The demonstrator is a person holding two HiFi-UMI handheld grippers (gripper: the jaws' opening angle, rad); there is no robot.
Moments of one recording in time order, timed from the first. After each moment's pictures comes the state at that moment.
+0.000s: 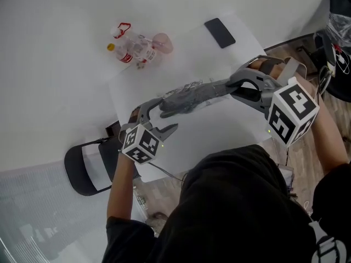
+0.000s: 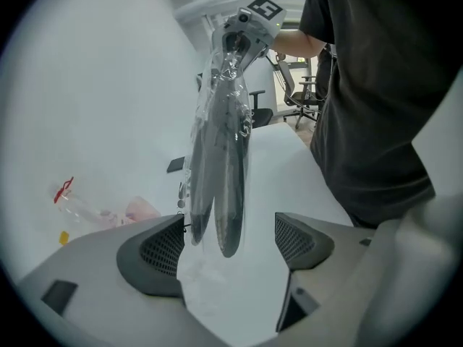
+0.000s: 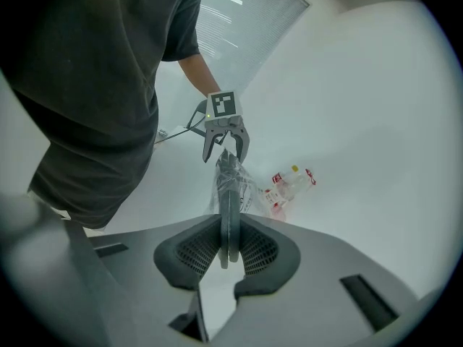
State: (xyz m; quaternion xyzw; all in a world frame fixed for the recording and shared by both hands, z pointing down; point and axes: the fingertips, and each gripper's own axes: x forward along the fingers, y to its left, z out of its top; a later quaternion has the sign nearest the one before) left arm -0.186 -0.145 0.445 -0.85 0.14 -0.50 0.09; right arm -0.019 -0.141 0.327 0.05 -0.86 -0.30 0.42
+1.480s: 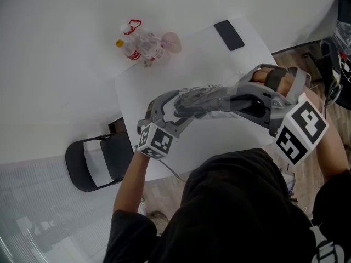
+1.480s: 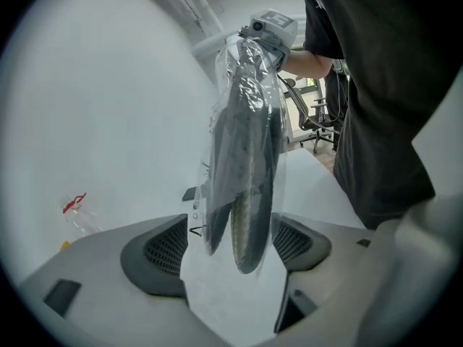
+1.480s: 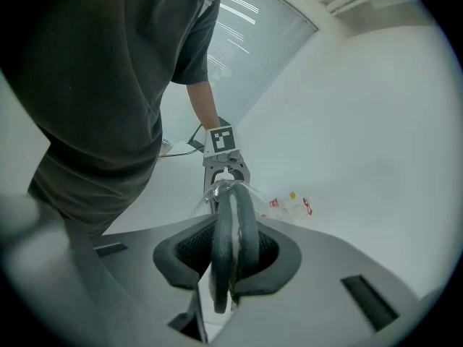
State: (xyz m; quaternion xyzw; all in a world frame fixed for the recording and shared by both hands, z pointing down) left arm -0.147 -0.168 0.426 -0.89 0.20 -0.38 0.13; right arm -0.051 -0.121 0.289 0.02 -0.87 -0.34 0.37
